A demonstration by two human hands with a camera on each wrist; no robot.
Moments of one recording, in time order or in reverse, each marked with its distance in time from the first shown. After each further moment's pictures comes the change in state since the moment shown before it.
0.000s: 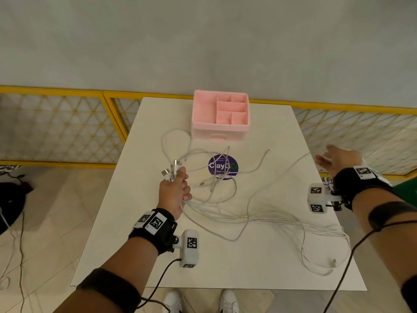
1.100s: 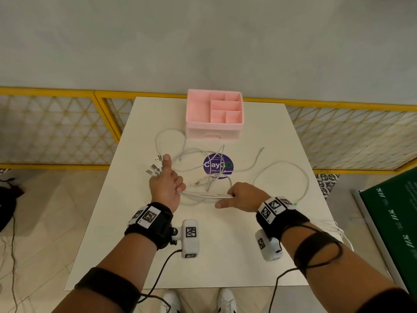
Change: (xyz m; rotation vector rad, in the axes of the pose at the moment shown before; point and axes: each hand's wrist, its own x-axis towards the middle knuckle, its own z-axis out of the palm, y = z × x) left_hand -0.001 0.019 0.015 -0.177 0.074 0.080; right_hand -0.133 0.100 0.120 -1.248 -0.940 -0.462
